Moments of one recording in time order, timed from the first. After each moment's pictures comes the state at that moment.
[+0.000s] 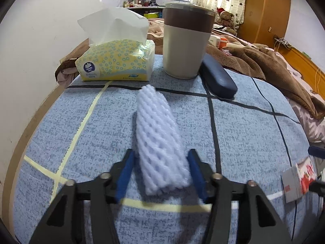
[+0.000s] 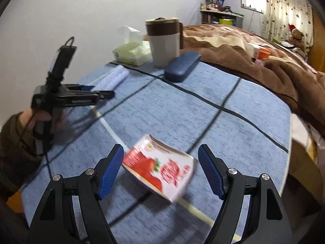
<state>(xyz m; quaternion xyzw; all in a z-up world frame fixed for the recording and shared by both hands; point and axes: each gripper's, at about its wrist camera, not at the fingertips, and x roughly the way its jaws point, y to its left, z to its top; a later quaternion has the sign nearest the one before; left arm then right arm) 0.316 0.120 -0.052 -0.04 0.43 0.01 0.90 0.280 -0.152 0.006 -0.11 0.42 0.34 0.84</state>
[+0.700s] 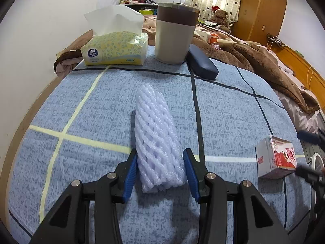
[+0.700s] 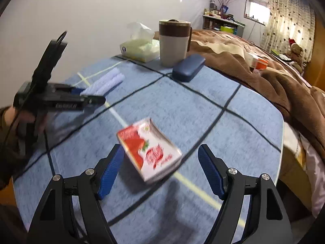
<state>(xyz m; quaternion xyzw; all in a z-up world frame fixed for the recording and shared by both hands) 0.269 0.115 -0.049 -0.06 0.44 -0.01 0.90 0.260 -0.126 0.013 -0.14 0.39 0.34 0.84</state>
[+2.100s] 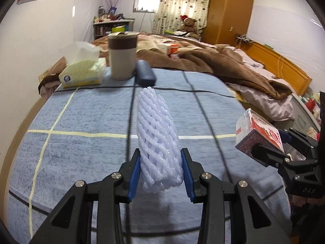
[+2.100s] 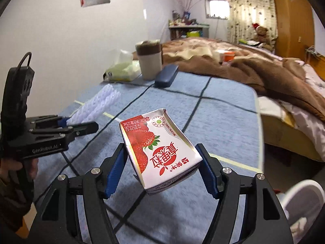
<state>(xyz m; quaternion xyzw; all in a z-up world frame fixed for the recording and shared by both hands) 0.186 0.040 0.003 -0.03 0.38 -0.09 0.92 0.176 -0.174 0.043 -0.02 0.35 0.24 0.91</state>
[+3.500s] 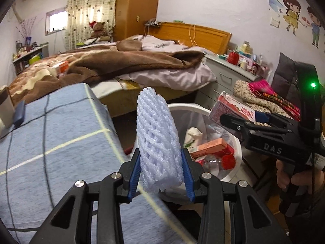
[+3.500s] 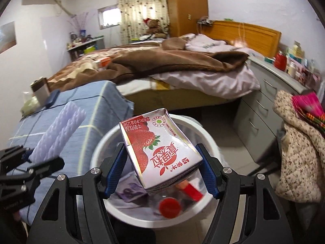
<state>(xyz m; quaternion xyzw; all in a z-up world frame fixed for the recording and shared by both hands) 0.113 -0.222 0.025 0.07 0.36 -0.34 0.87 0.100 -0.376 0.040 0.07 0.36 -0.10 0.92</state>
